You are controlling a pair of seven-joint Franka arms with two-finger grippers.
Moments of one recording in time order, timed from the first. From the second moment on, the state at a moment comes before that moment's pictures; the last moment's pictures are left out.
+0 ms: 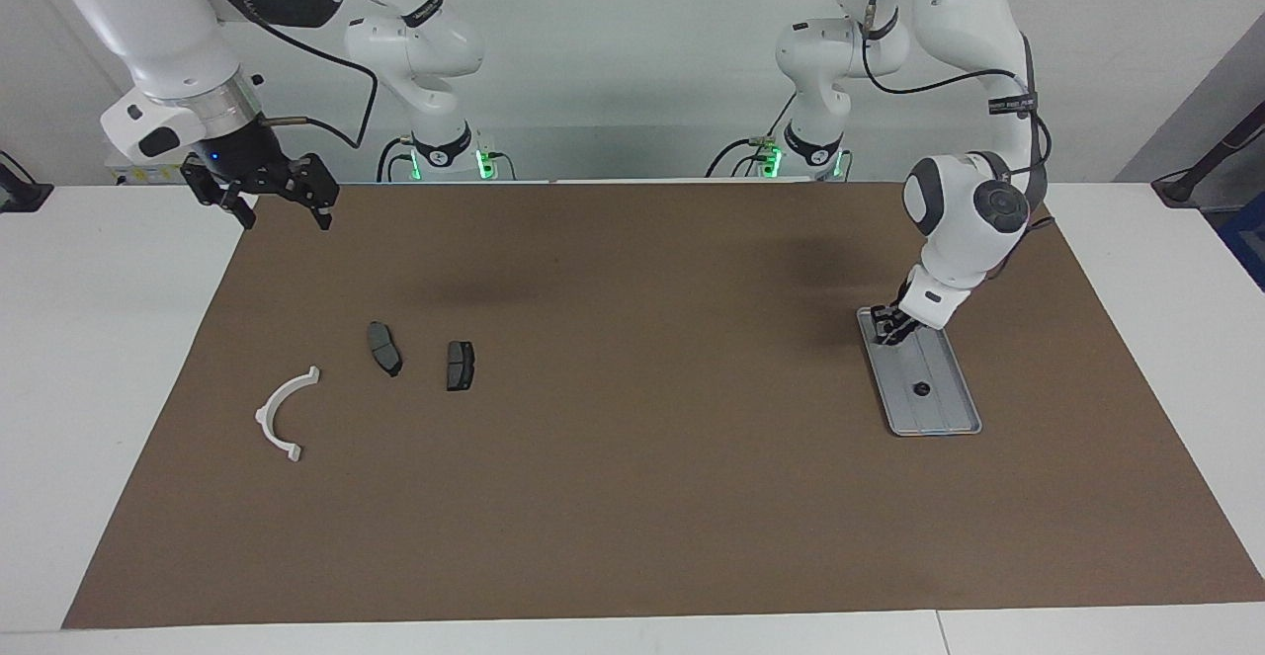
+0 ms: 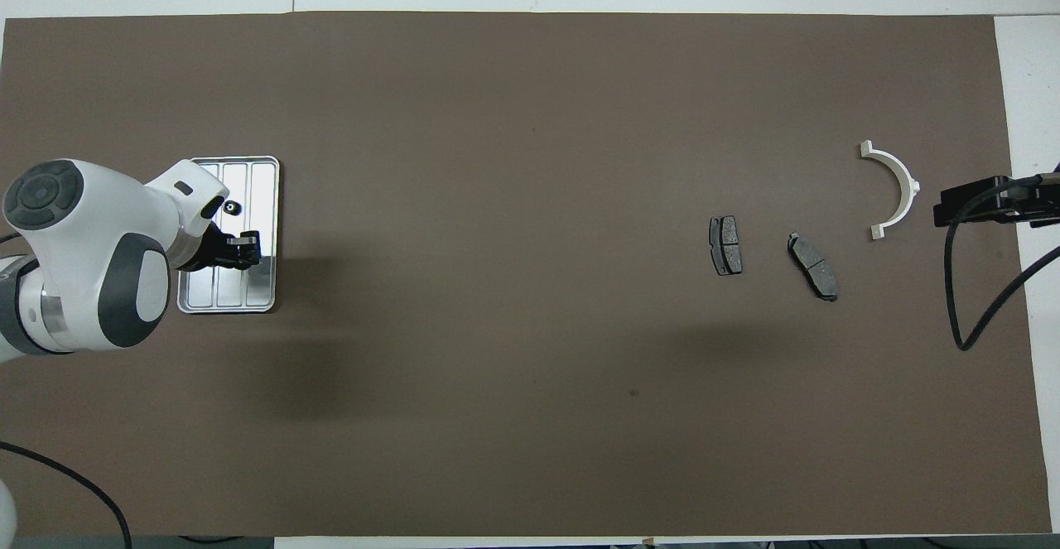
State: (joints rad) left arm -0.06 0.16 0.00 -2.13 -0.01 2.25 -0.15; right arm -0.03 -0.05 -0.04 -1.69 -0.01 1.63 -0.02
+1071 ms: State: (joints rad) left arm -0.60 0.39 -0.01 -1.69 -0.06 2.12 -1.00; right arm -0.03 -0.05 -0.04 -1.71 -0.01 1.67 -0.02
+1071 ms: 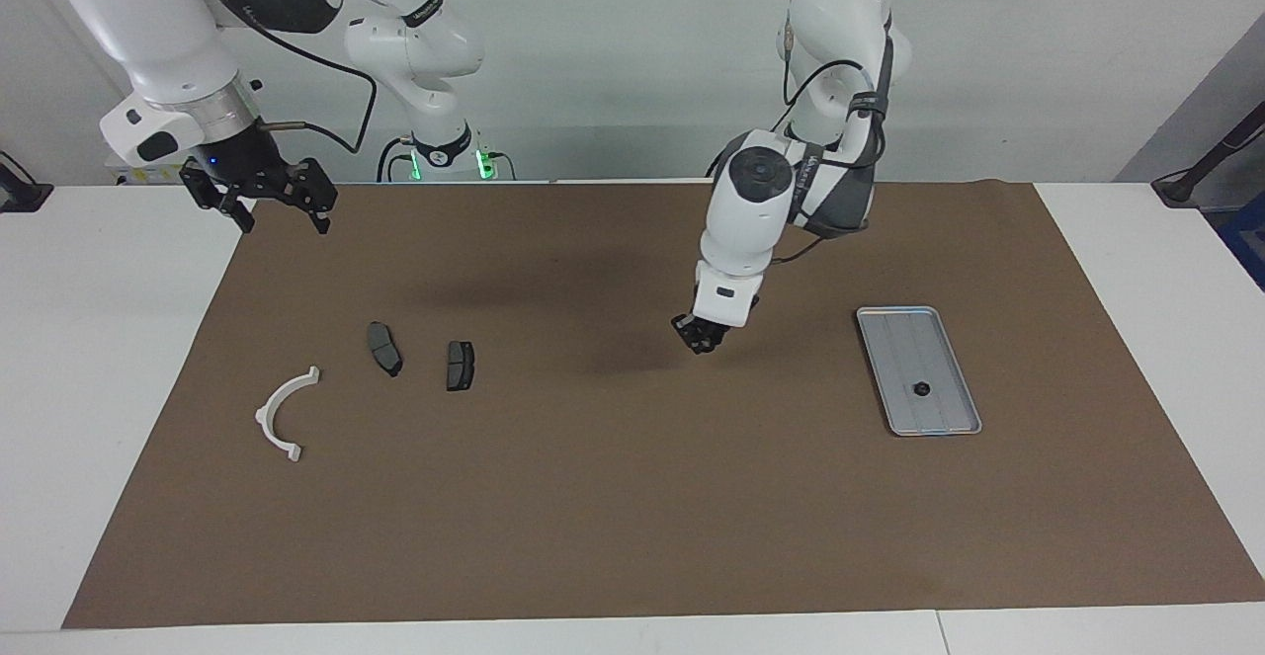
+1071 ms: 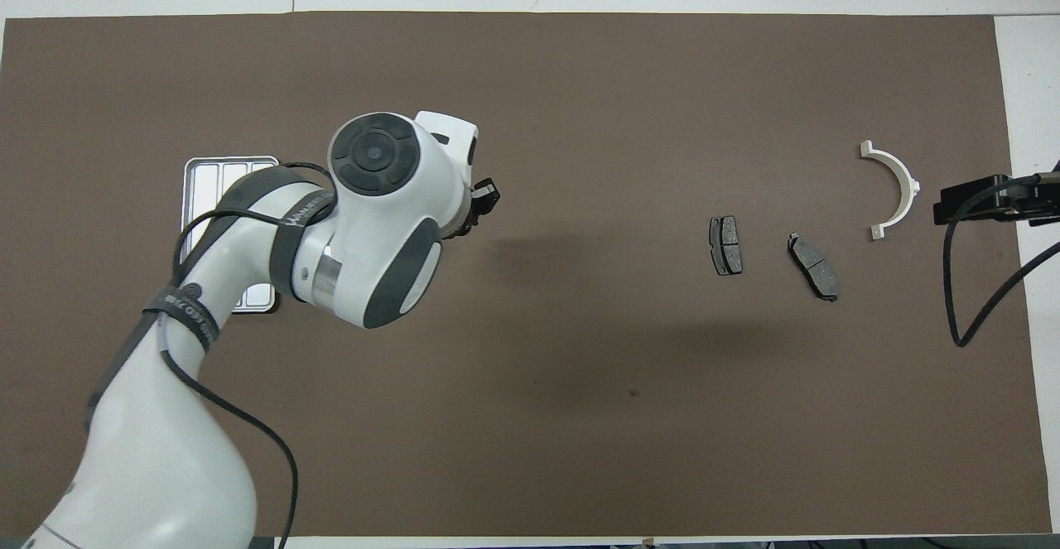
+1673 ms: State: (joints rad) left arm -0.69 0.66 0.02 -1.42 -0.06 2.02 -1.10; right arm -0.05 -0.03 -0.04 -1.73 -0.01 1.71 -0.02
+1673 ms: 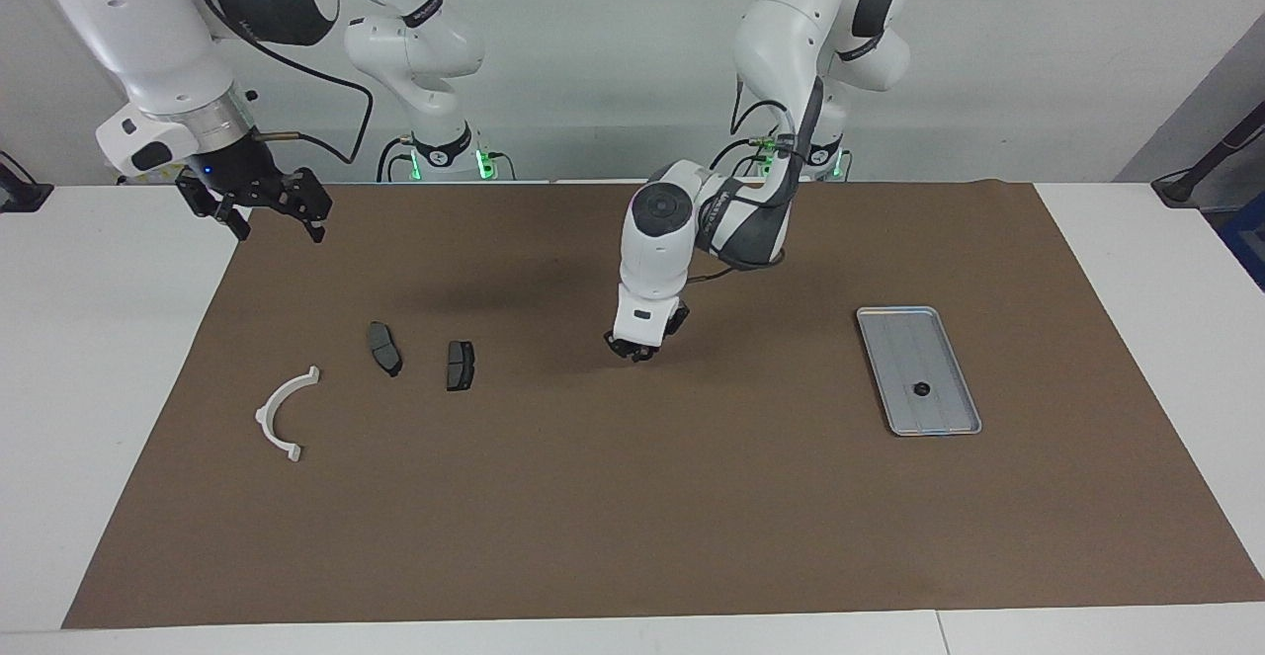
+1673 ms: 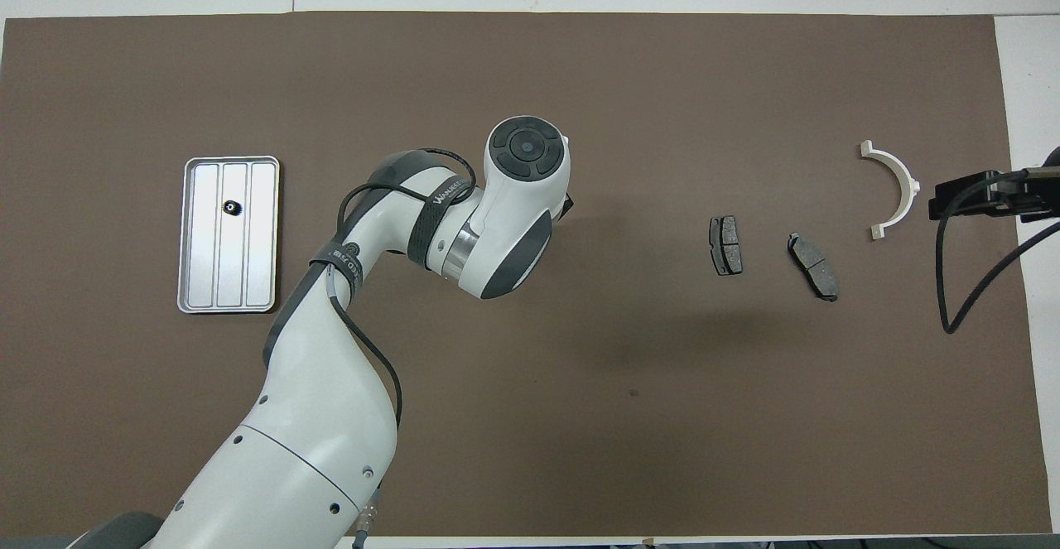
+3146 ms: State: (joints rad) left arm -0.70 0.66 0.02 -1.47 -0.06 2.13 -1.21; right arm -0.04 0.15 -0.04 -1.74 -0.01 1.93 -0.02
